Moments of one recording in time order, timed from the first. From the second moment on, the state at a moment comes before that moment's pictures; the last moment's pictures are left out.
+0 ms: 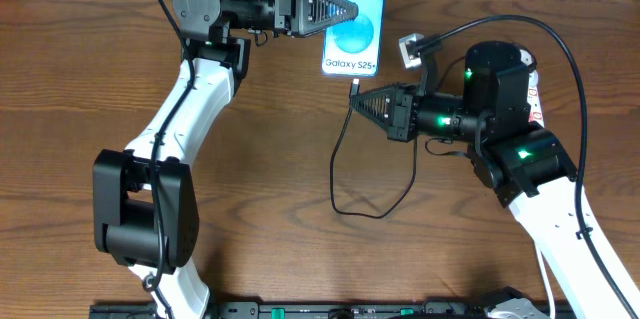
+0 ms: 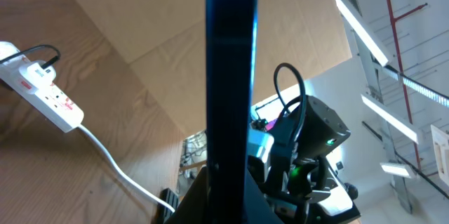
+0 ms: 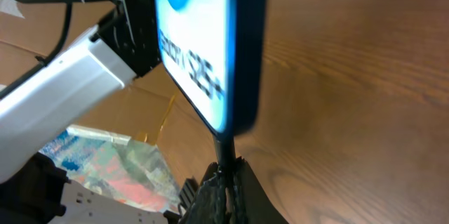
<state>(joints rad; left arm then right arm) -0.21 1.90 1.48 1.07 1.43 -1.68 0.35 1.25 1.15 -0.38 -0.80 0.57</state>
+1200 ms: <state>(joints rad) -0.22 1.90 1.48 1.04 1.43 -1.67 0.37 1.25 1.15 -0.36 -0.79 0.60</state>
